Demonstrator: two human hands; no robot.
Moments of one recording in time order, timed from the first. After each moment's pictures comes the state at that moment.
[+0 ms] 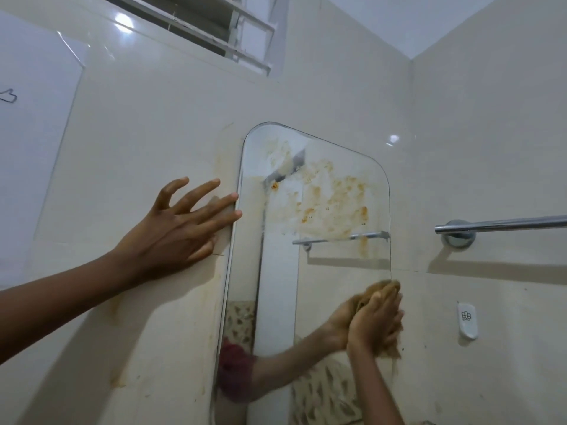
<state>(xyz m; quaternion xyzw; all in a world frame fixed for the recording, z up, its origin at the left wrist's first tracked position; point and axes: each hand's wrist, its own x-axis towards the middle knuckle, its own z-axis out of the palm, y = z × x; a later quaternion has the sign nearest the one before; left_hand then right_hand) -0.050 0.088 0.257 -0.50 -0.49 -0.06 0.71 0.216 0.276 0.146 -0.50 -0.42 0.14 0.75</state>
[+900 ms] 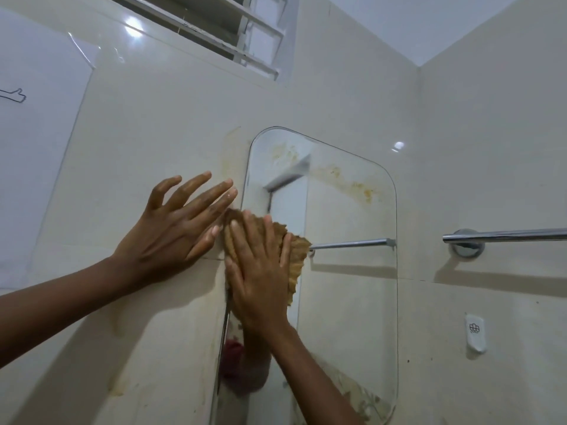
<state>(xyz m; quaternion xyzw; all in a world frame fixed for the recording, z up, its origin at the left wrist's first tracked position) -0.050 0.087 0.257 -0.51 -0.50 -0.18 0.68 0.087 0.195 0.196 -0.17 -0.74 -0.25 0.61</state>
